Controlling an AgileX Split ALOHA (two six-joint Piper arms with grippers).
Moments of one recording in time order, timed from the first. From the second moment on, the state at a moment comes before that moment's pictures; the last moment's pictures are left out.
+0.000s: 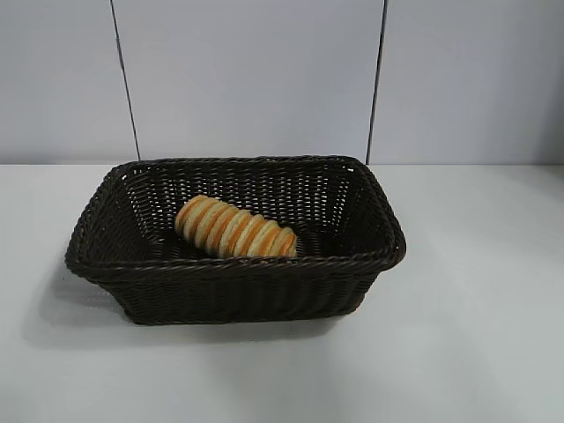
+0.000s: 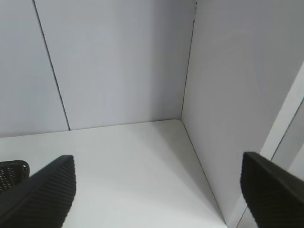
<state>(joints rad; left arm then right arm) 0.09 -0.01 -0.49 -0.13 1.14 0.19 -0.09 0.13 -0.94 -0.15 1.15 0.02</state>
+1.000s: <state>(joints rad) 0.09 -0.01 -0.49 -0.13 1.14 0.19 -0.09 -0.02 -0.47 0.00 1.10 -0.02</state>
